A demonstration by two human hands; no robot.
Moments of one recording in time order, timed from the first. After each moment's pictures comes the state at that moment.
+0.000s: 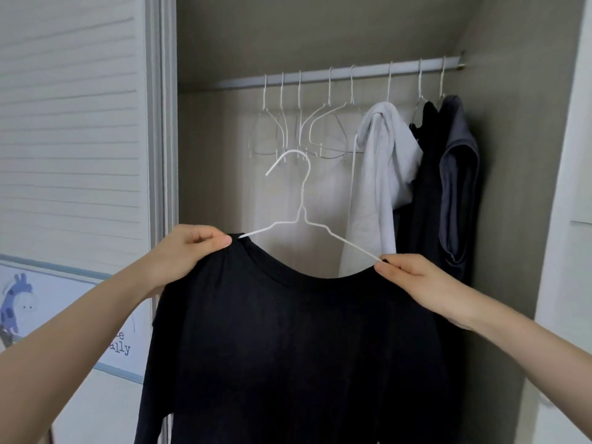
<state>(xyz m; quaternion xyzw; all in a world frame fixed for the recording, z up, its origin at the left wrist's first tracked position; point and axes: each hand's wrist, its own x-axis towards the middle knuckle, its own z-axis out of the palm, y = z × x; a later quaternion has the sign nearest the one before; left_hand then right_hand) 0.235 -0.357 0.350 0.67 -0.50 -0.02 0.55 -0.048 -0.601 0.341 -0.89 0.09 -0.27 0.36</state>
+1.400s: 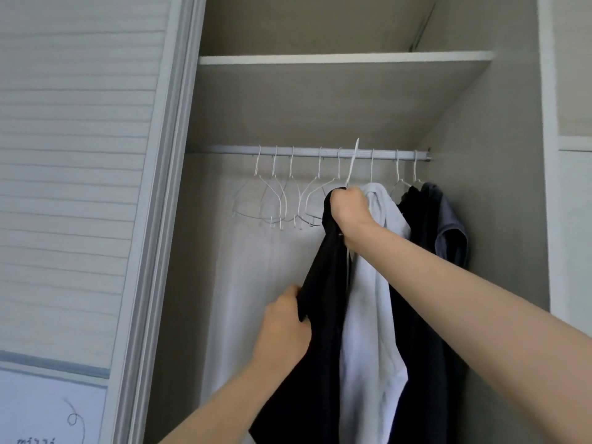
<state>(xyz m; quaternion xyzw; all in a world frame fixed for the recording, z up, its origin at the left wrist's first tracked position) 0.171 -0.459 0.354 0.64 -0.51 0.12 0.56 0.100 -0.536 0.525 -0.70 0.21 -0.57 0.38</state>
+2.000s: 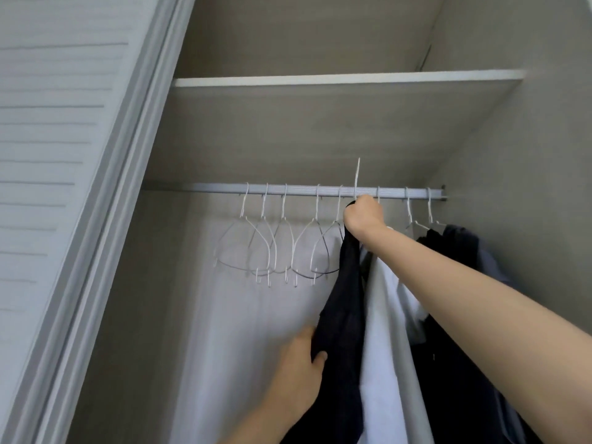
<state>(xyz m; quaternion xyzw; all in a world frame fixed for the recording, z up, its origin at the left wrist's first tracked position) 0.248 -0.607 0.397 0.59 -0.57 0.08 0.56 0.155 -0.667 0.621 -0.73 0.32 -0.59 0.12</state>
